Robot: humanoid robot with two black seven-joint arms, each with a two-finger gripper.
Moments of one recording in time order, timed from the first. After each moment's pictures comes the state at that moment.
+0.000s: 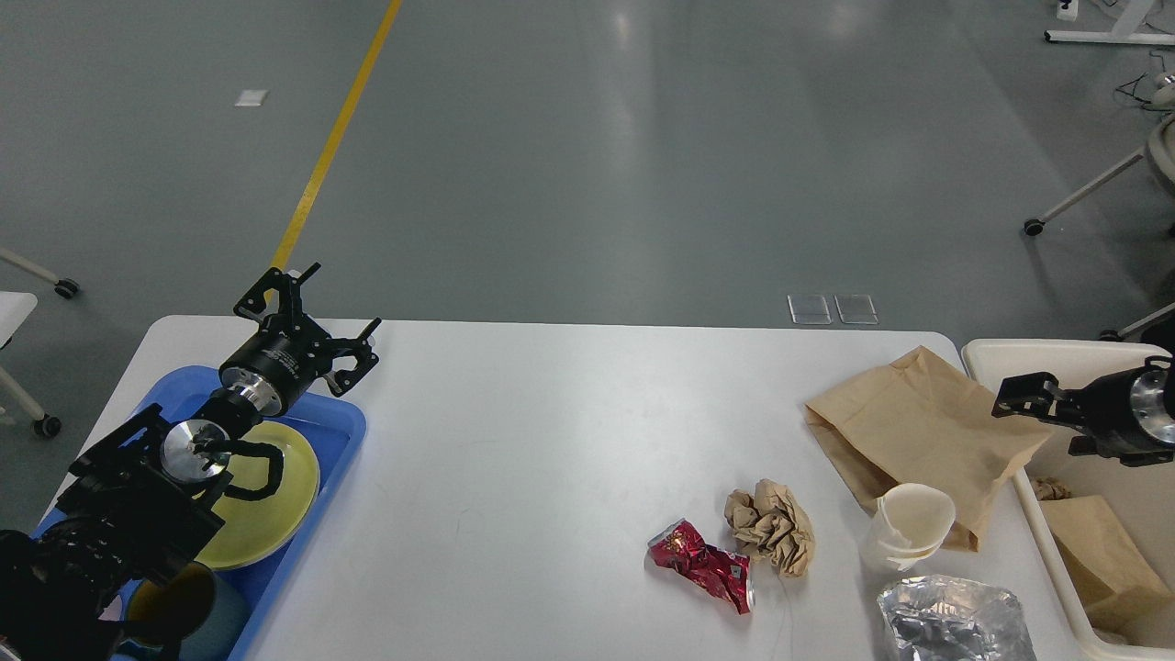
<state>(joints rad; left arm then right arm) -0.76 0.19 -0.77 -0.22 -0.22 -0.64 -0.01 1.19 -0.59 -1.15 0.54 -0.18 0.49 0.33</state>
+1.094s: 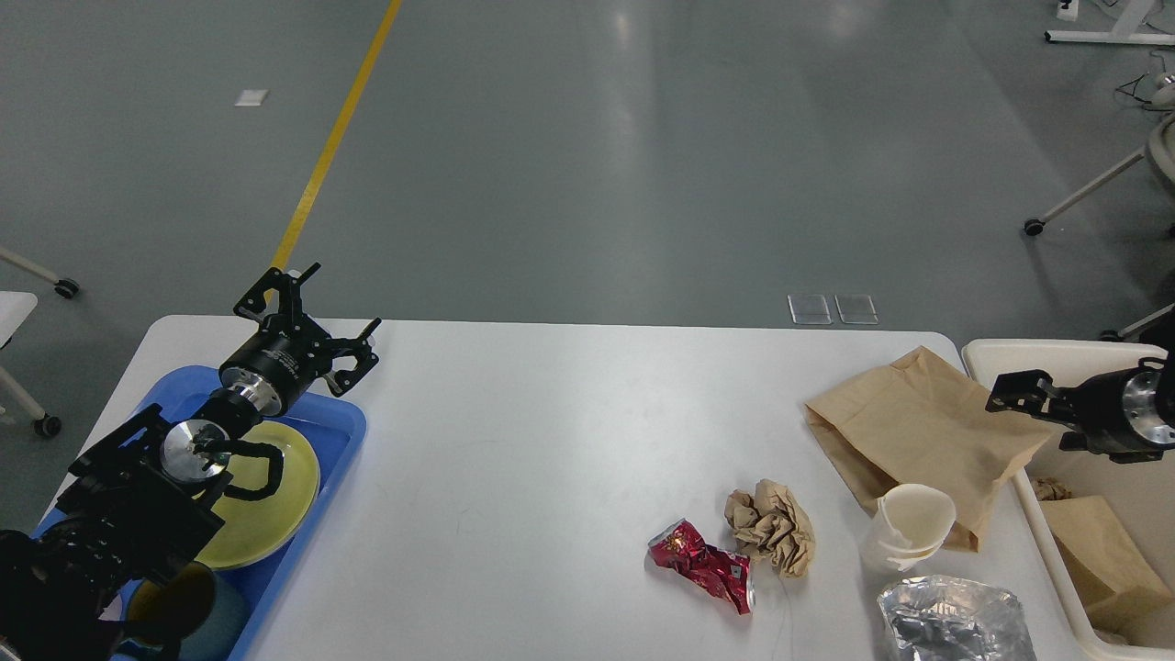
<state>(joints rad) -0.76 0.19 -0.77 -0.22 -0.22 -0.64 -0.01 1.16 -0.58 -1.10 0.51 -0.18 0.47 0.33</state>
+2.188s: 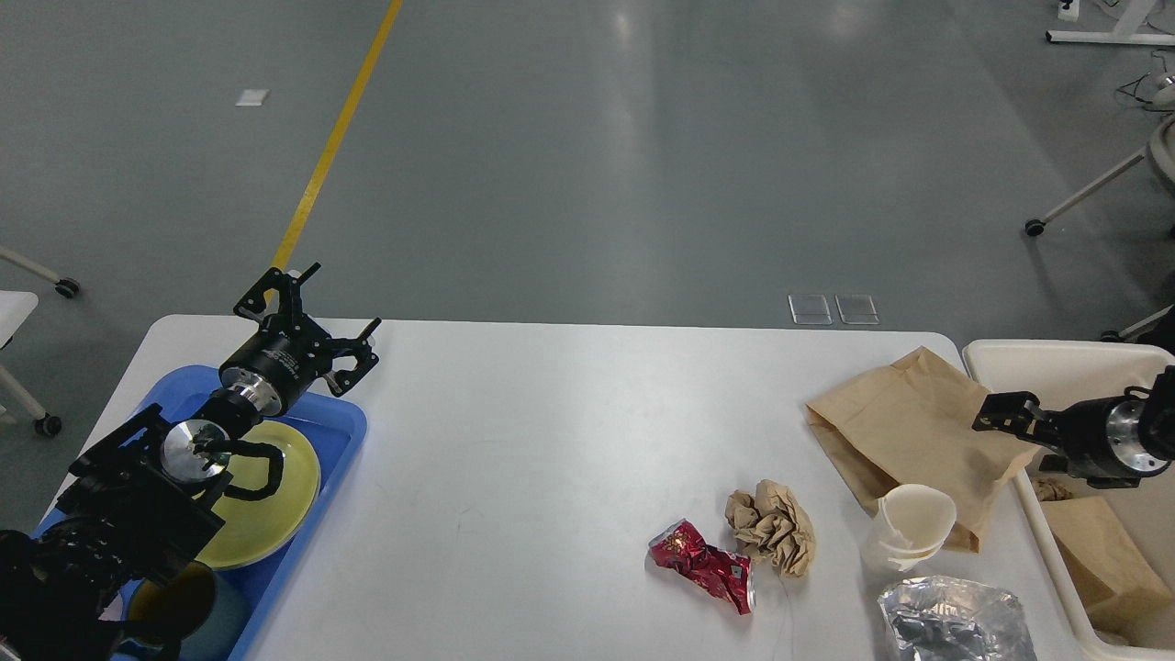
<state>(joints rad) -0.76 0.19 -0.77 -0.22 -0.22 -0.64 -0.01 1.04 -0.57 -0.97 0.45 -0.18 0.47 0.33</state>
